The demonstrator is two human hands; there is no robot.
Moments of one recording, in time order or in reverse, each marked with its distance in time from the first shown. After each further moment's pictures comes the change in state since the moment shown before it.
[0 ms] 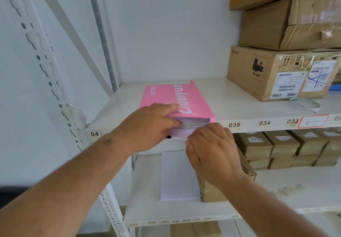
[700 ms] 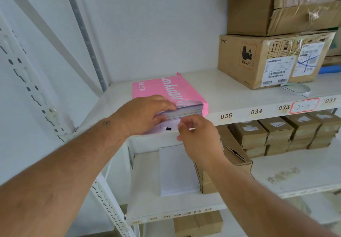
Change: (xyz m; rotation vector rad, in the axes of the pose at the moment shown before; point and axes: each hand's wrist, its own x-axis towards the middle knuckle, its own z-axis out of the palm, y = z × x) left_hand 0.040 -0.019 0.005 -0.128 -0.138 -0.123; right_hand 0.030 -0.018 -0.001 0.773 -0.302 0.953
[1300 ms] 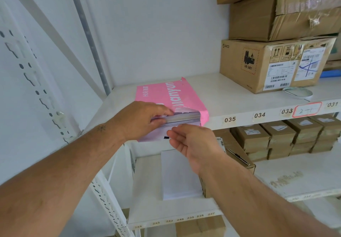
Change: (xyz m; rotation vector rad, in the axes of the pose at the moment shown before) left_hand -0.018 -0.008 -0.007 -0.098 0.020 -0.088; right_hand -0.002 -0.025 0.019 0.840 -0.110 0.496
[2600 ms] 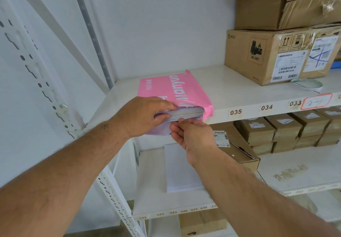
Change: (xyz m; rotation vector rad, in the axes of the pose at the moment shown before) left_hand -0.007 -0.007 0.009 0.038 0.088 0.076; right_hand 0.015 0.021 0.010 0.032 0.084 -0.051
